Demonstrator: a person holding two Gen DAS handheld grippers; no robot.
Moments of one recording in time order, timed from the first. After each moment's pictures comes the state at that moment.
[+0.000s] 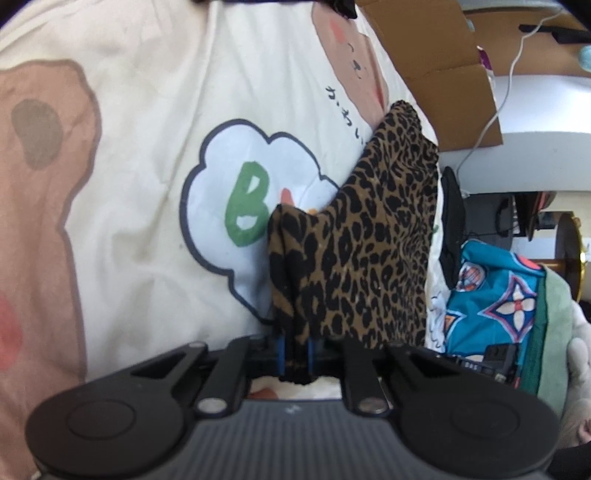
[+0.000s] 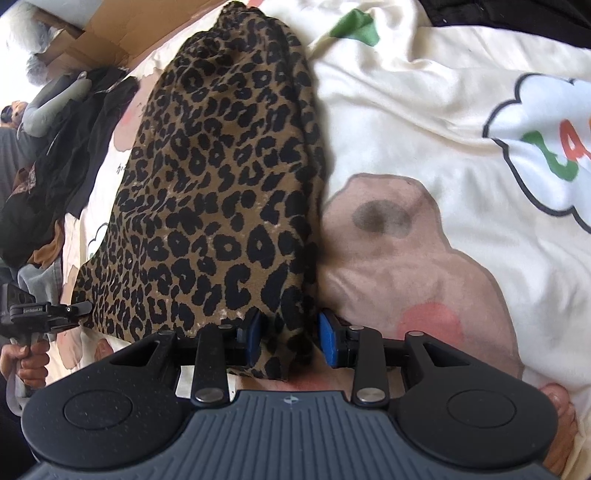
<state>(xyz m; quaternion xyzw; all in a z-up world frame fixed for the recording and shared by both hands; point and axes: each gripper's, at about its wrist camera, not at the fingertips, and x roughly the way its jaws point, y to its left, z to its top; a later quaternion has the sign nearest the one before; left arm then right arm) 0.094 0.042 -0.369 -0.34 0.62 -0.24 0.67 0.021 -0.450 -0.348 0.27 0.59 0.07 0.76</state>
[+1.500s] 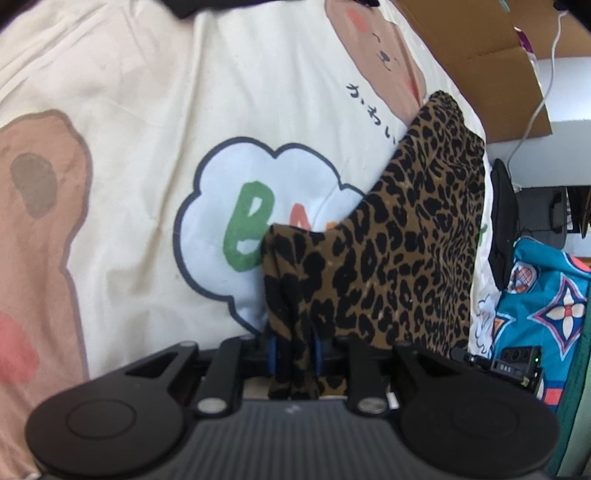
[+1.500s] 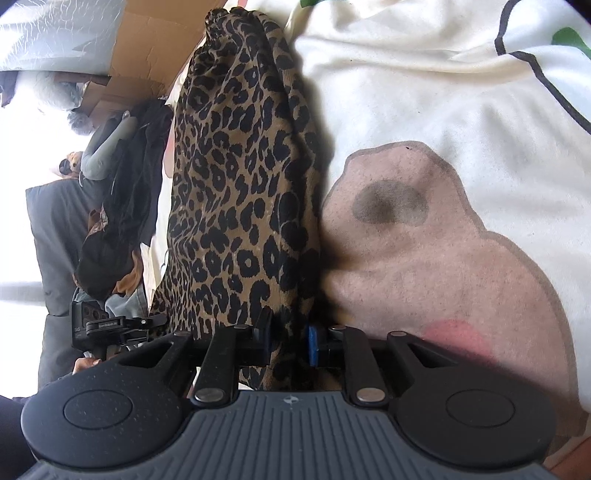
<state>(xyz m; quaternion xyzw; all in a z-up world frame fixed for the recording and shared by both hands) 0.118 0.024 -0.353 -0.27 0.67 -0.18 0.67 0.027 -0.485 -0.403 0.44 0.55 0.17 0.69</state>
